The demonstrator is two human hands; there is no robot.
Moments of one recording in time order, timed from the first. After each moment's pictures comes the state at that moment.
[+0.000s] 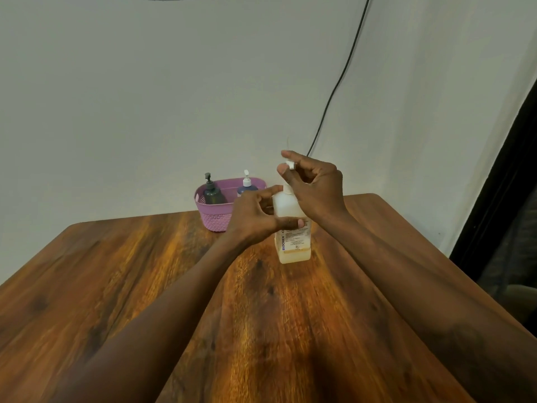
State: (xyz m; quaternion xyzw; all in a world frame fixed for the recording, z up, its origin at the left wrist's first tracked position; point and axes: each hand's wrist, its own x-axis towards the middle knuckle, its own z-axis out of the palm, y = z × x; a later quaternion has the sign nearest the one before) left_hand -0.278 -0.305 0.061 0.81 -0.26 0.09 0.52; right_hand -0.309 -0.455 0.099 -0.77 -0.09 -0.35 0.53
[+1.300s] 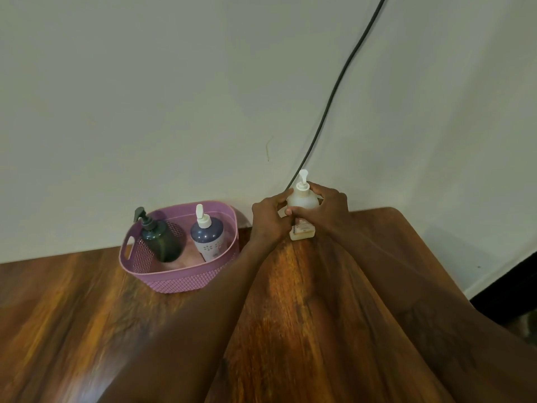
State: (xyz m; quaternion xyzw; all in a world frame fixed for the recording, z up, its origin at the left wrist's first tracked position) left_hand 0.027 -0.462 -0.022 0.87 -0.17 0.07 0.45; right_hand -0.003 -0.616 0.000 -0.88 0.03 -0.16 0.44
